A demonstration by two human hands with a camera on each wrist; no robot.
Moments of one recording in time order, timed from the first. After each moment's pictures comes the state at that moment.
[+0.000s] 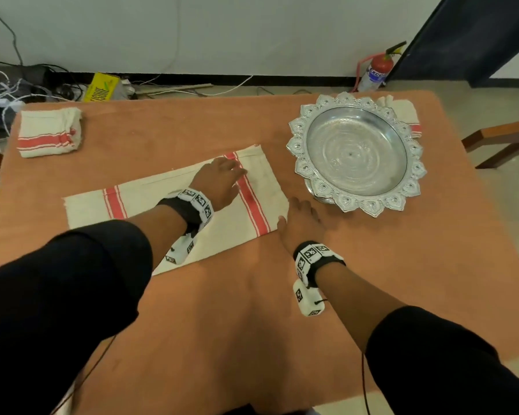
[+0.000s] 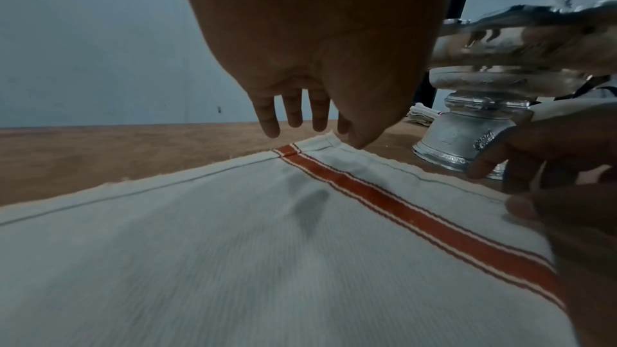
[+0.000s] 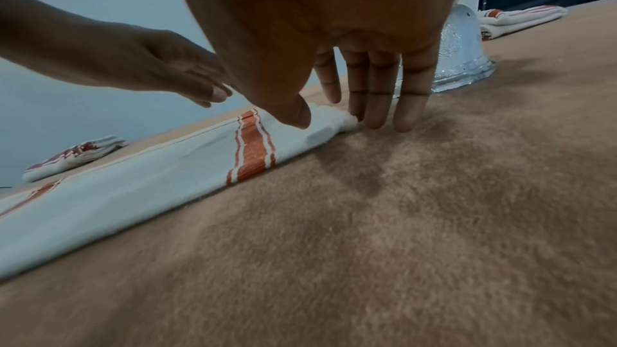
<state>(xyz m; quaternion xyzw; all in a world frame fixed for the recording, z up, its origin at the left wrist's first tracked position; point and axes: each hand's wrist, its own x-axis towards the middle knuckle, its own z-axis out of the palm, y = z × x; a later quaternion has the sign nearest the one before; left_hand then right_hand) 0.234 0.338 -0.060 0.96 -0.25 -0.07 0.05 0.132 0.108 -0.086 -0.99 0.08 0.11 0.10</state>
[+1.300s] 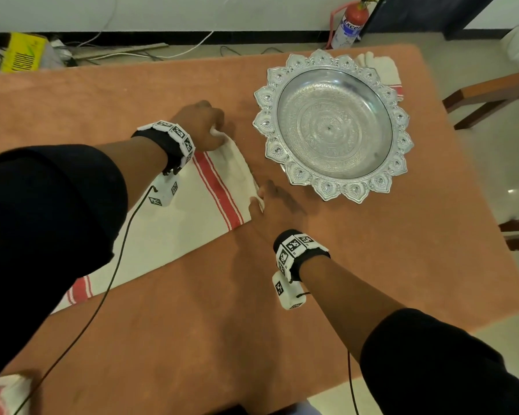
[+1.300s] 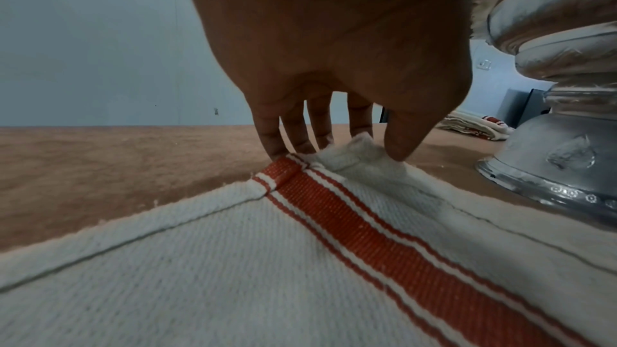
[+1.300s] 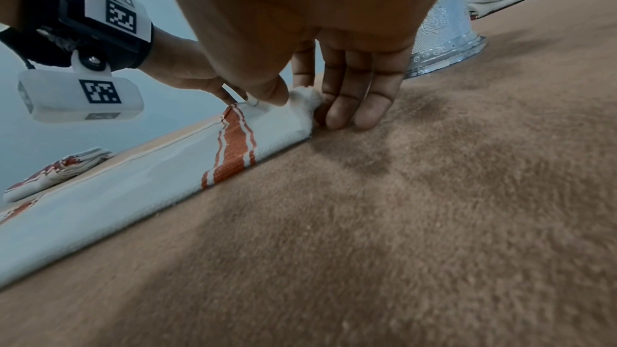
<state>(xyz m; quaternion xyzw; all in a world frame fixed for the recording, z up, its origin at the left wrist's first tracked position) 0.350 0.288 -0.067 0.95 -0.24 -0.15 0.12 0.141 0.099 -0.098 -0.98 0.07 0.06 0.18</state>
